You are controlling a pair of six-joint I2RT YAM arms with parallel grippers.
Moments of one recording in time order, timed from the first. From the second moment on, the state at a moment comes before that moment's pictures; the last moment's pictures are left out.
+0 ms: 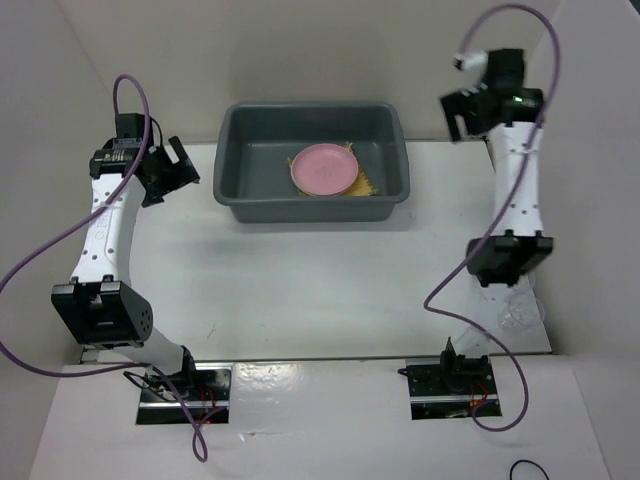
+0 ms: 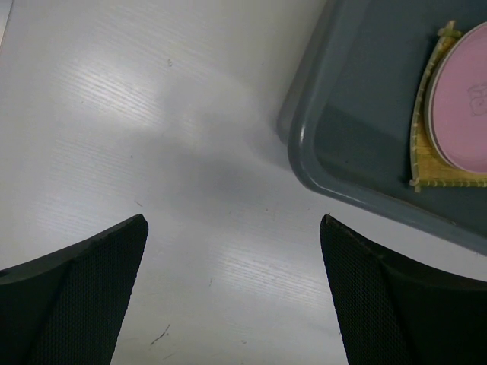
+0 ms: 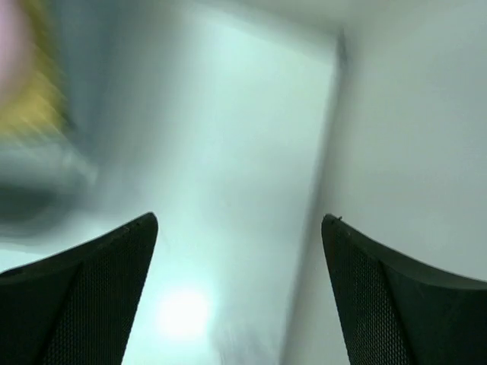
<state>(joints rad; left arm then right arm) 0.11 1.56 1.67 -0.99 -0.03 -0.44 0.03 2.07 2.62 -1.21 0.04 -0.39</state>
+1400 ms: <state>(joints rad) 0.12 1.53 1.49 -0.92 0.14 -0.46 -0.49 1.57 1.30 -1.07 -0.02 -0.55</state>
